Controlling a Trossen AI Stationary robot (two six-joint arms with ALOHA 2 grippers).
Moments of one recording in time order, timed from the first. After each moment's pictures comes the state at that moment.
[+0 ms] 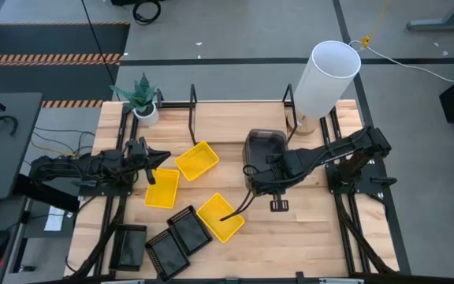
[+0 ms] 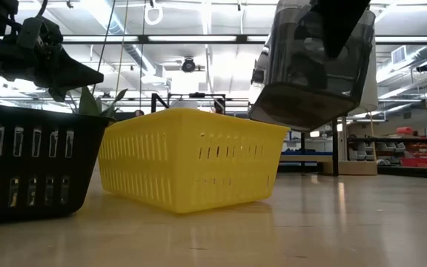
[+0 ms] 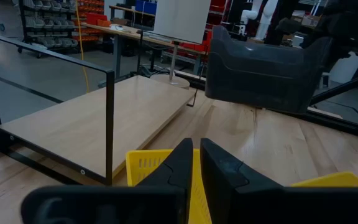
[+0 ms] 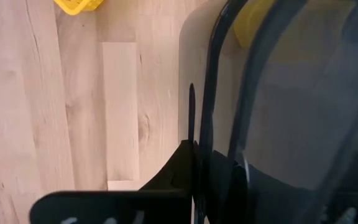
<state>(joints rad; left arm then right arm) -0.04 0.06 0.06 -0.06 -0.40 -0.22 0.29 1.70 1.59 -1.36 0.11 0.28</state>
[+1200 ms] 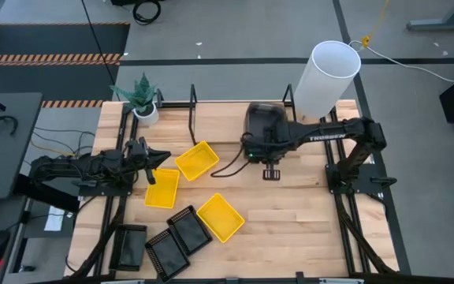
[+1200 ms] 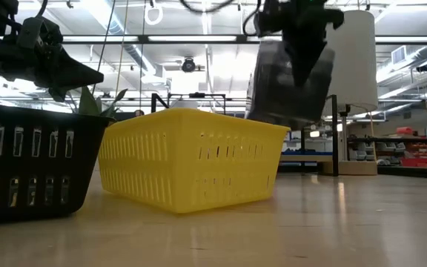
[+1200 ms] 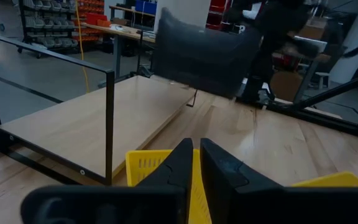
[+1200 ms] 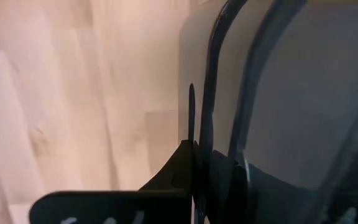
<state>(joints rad) -0.04 0.06 0.06 -0.06 -0.40 -0.22 -0.01 1.70 1.55 -1.34 0.21 0.05</state>
